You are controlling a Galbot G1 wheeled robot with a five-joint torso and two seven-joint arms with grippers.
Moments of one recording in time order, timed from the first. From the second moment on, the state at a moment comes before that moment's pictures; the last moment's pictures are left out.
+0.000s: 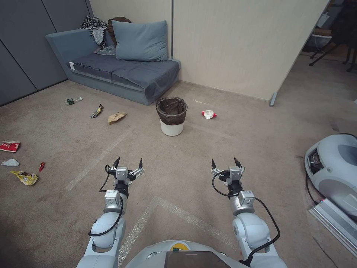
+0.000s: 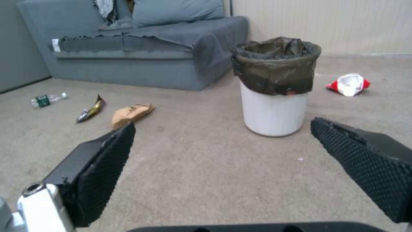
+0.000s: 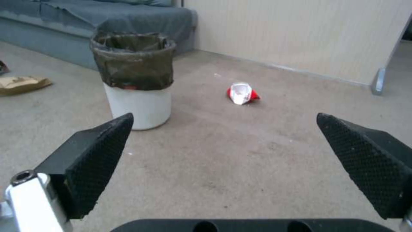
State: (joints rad) left arm 1.55 -1.50 -0.55 -2.00 0.00 0.00 0.00; right arm -1.55 1.50 0.55 2.00 0.00 0.00 0.00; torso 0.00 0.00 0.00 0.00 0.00
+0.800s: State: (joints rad) left arm 1.55 -1.50 -0.55 -2.00 0.00 0.00 0.00; right arm -1.55 1.50 0.55 2.00 0.00 0.00 0.00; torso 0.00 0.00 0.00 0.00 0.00
